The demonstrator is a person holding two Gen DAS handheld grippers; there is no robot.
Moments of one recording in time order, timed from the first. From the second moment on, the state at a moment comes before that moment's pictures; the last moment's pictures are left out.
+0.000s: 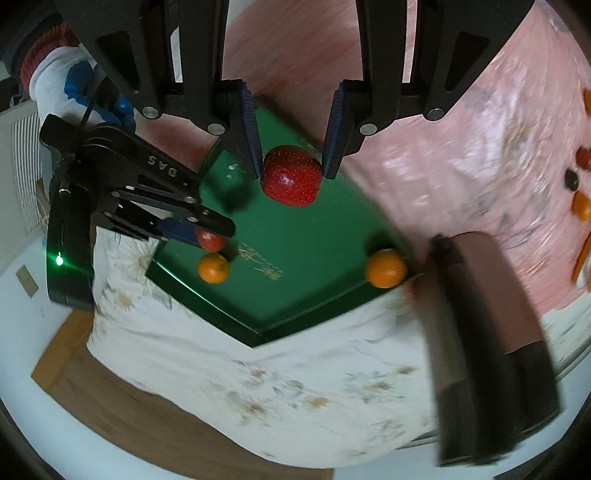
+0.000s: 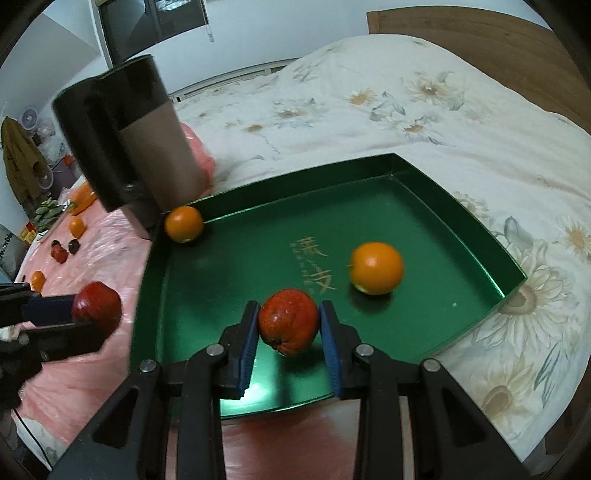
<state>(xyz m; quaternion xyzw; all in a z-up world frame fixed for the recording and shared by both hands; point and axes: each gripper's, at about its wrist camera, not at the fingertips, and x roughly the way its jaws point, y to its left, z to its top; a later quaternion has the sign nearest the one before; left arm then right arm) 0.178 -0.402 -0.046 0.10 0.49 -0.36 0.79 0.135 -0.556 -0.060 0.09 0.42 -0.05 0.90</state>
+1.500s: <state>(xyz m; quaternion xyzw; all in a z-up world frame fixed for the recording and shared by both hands) 0.137 -0.403 -0.045 0.13 0.47 -0.34 0.80 0.099 -0.560 -0.045 0.07 0.40 -0.09 0.91</state>
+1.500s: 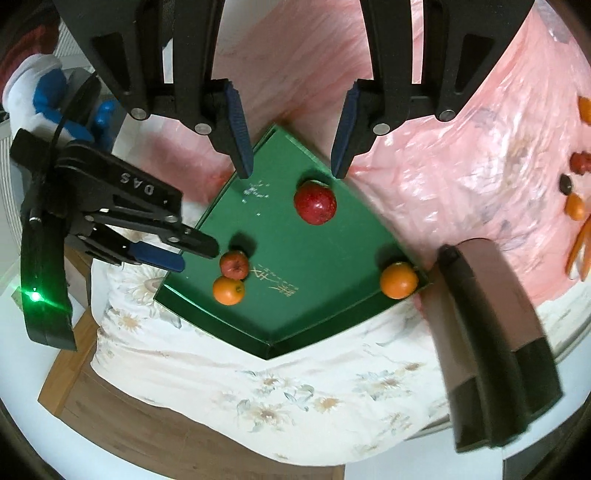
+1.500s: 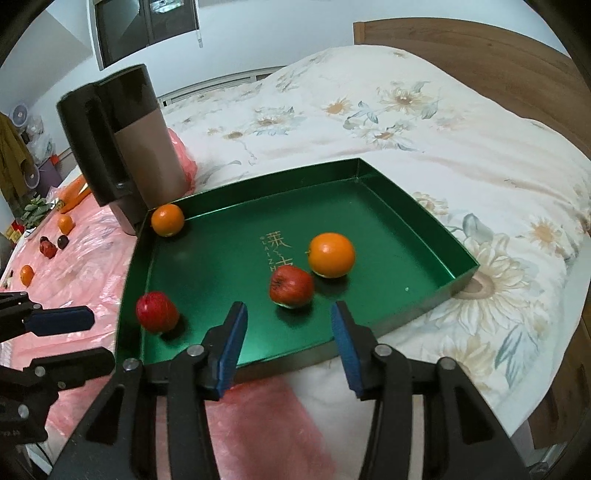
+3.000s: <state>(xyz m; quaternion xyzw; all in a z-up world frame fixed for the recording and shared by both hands) 0.052 -0.186 0.022 0.06 0.39 -0.22 0.89 0.028 -0.363 0.022 0.00 0.37 0.00 0.93</state>
